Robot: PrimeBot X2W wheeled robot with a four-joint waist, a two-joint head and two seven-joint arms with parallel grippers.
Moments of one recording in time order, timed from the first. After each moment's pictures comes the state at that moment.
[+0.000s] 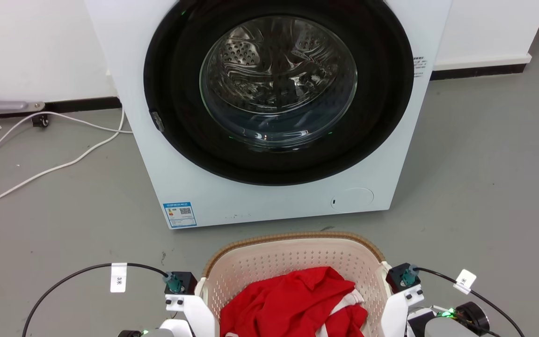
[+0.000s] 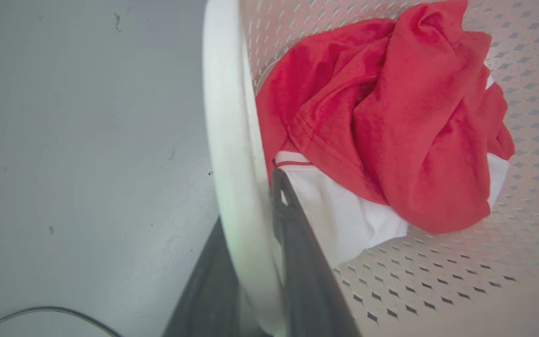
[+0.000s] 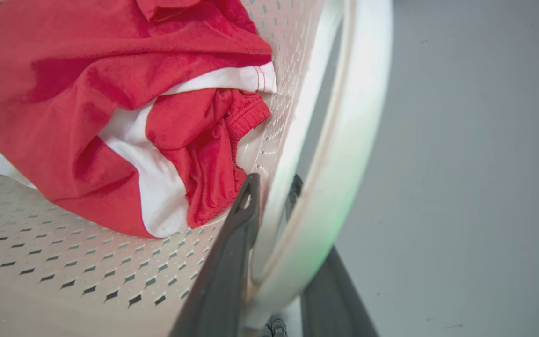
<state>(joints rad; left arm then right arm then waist) -0.53 0.11 -0.84 1.26 -0.90 -0.13 0.12 -0.52 -0.08 0.65 1.26 0.39 0.13 0.16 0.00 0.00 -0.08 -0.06</state>
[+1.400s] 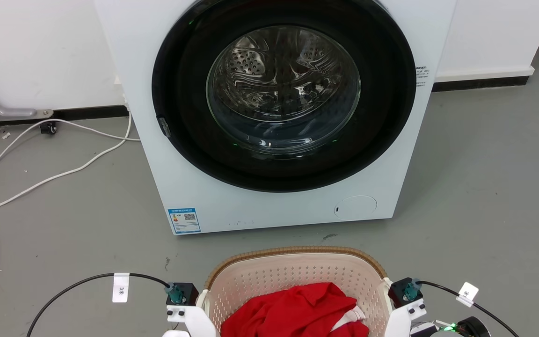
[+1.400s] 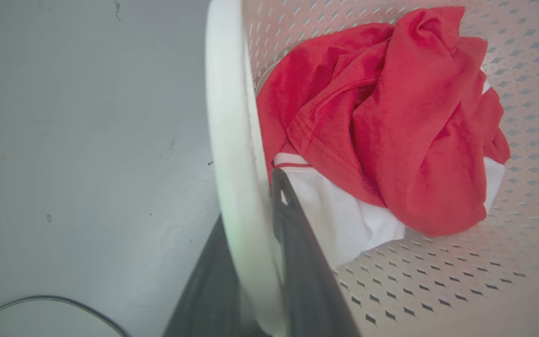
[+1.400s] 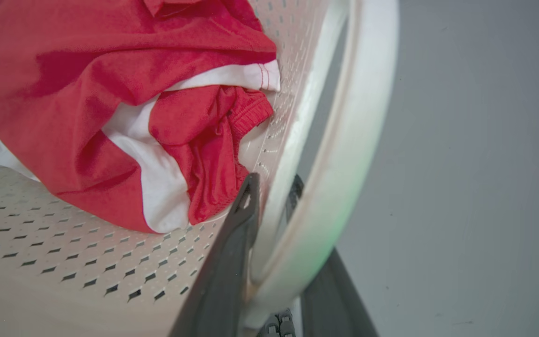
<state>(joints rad) -0.51 0.11 -0.92 1.27 -0.97 -0.13 0.12 -0.50 -0.12 0.92 1.26 0.66 0.13 0.14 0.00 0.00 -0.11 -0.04</state>
